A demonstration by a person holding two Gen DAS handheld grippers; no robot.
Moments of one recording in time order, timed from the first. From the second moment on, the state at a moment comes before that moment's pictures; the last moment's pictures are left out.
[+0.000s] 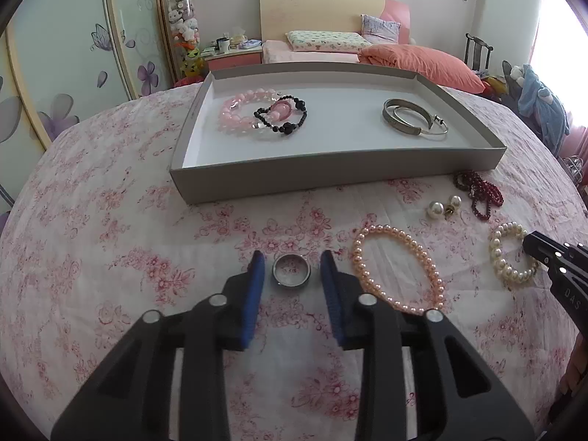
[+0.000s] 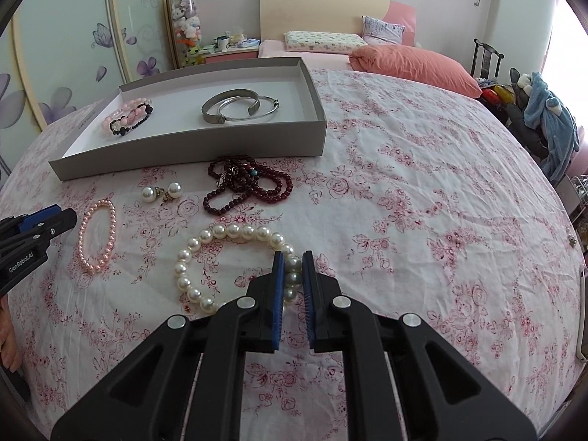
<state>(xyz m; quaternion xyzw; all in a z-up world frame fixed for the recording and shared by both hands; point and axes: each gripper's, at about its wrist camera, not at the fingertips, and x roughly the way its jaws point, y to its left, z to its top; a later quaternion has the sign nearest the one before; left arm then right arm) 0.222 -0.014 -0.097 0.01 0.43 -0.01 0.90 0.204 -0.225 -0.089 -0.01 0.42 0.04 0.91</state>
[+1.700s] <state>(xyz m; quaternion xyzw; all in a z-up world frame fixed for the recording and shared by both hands) 0.211 0.010 -0.095 -0.02 0.43 0.03 0.90 0.204 -0.229 -0.090 0.00 0.42 0.04 0.91</state>
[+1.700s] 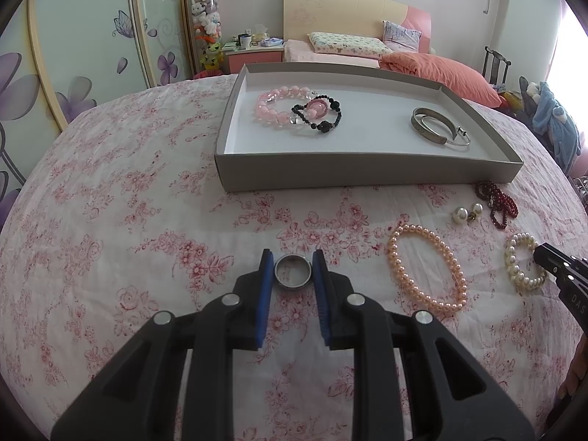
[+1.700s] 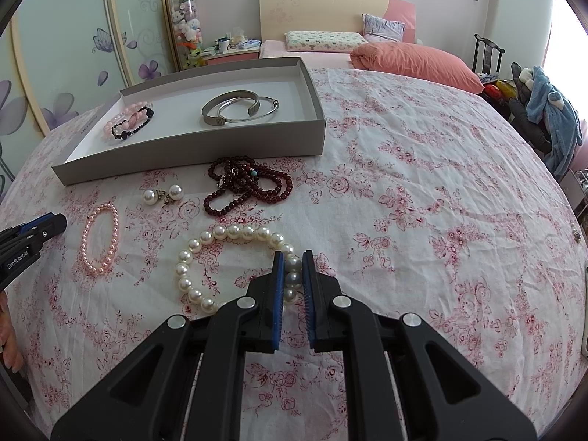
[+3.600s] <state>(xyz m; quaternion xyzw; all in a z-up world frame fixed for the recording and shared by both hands) 0.179 -0.015 0.016 0.02 0.21 0.02 0.98 0.200 -0.197 0.039 0.05 0.19 0.15 0.97</state>
